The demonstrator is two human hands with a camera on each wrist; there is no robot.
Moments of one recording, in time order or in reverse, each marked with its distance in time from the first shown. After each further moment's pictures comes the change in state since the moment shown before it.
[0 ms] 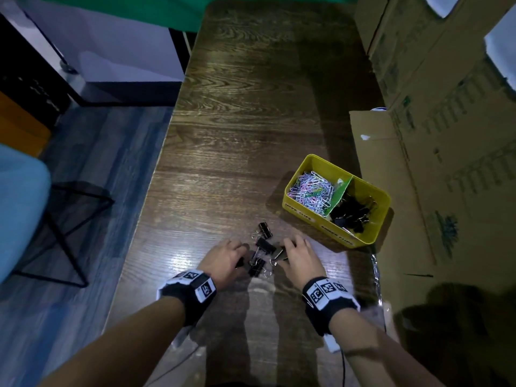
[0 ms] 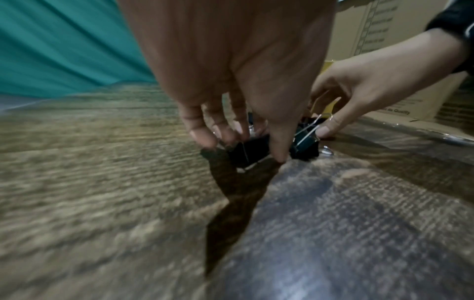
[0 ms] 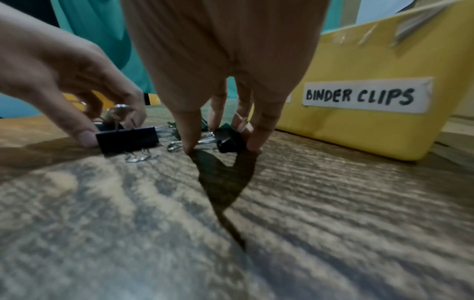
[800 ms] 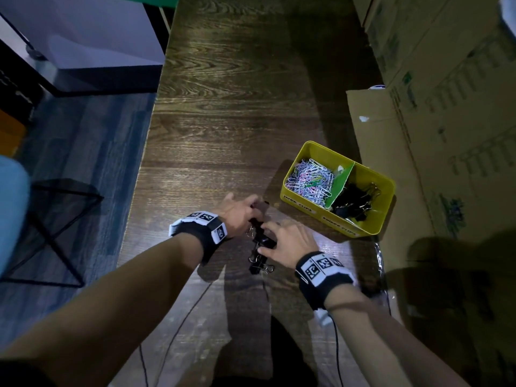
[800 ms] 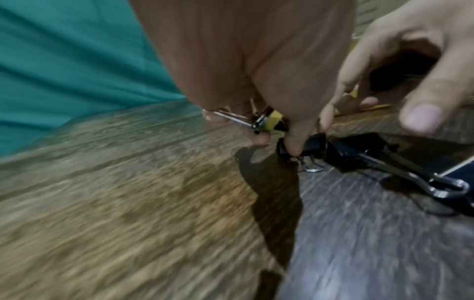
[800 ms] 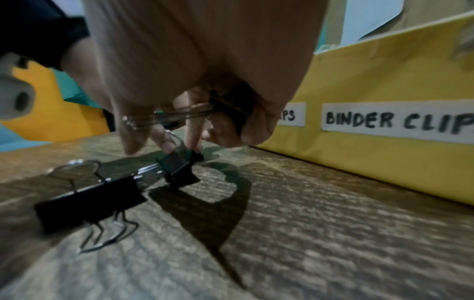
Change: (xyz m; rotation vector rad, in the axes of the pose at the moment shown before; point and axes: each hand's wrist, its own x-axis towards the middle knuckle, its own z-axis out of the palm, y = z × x) left_hand 0.078 -0.004 -0.070 0.245 -0.180 0.233; right_hand 0.029 -0.023 -0.024 -0.055 -0.076 -0.041
